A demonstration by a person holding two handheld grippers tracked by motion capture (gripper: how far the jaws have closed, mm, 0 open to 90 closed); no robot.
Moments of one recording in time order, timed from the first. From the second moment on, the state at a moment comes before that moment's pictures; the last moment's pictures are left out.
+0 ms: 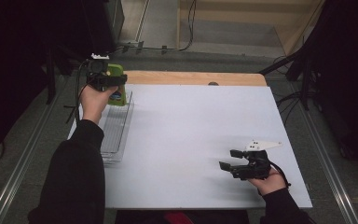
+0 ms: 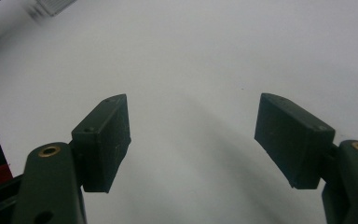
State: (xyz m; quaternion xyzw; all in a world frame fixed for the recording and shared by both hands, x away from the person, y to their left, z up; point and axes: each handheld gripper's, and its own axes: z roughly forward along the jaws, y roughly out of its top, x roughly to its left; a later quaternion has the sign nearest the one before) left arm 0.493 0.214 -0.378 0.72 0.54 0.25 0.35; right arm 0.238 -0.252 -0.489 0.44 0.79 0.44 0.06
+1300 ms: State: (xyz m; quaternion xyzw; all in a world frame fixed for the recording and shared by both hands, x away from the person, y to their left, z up) left arm 0.510 0.211 -0.426 0.72 0.55 0.24 0.35; right arm 0.239 -0.251 -0.490 0.43 0.79 0.43 0.05
